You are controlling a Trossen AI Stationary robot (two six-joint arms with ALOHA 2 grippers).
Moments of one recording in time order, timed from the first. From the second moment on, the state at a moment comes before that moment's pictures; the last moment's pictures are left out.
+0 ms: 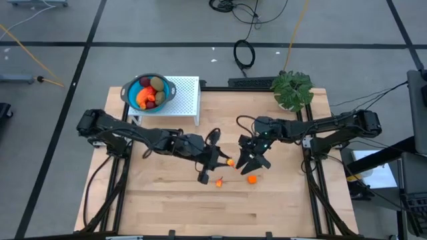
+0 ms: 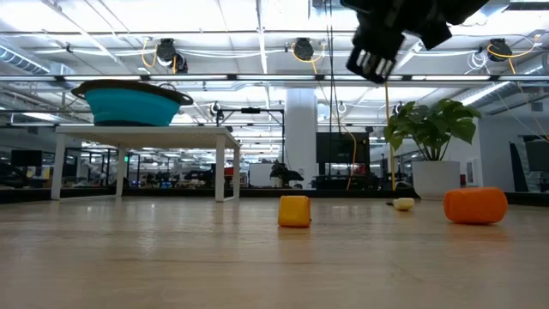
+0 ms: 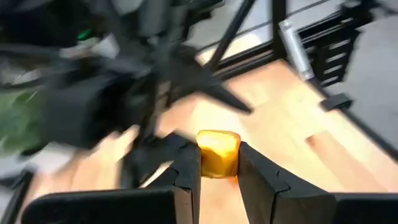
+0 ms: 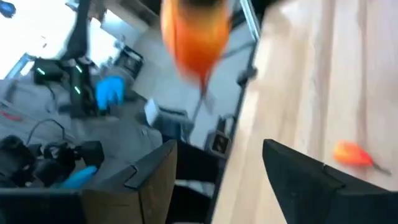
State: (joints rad) left arm -0.22 1.63 1.37 -0.15 -0.05 0.27; right arm -0.02 1.33 0.79 0.19 -0.84 0.62
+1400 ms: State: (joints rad) left arm 0.20 1.03 1.24 -1.34 -0.87 -0.95; right arm -0.12 1.33 0.74 0.01 -0.63 0.20
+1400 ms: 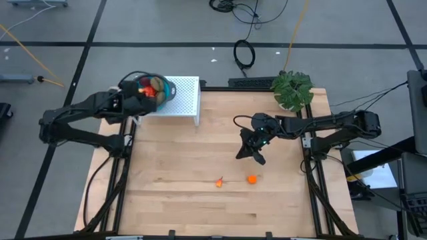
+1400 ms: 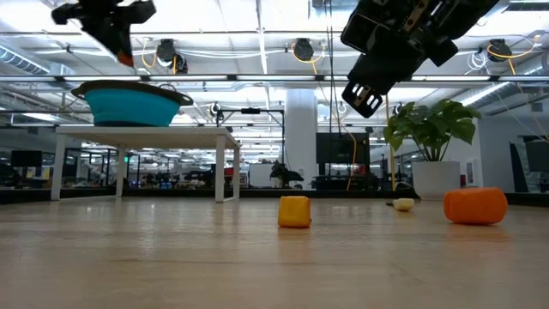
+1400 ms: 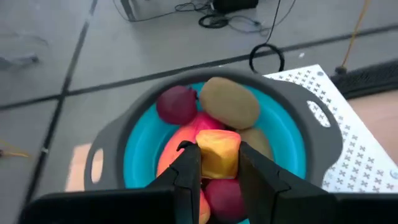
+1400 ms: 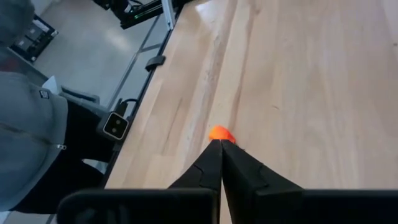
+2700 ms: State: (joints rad) left arm 0.23 0.72 0.77 -1.04 -0.92 -1.18; right arm -0.14 1.33 0.74 0.01 -0.63 0.25
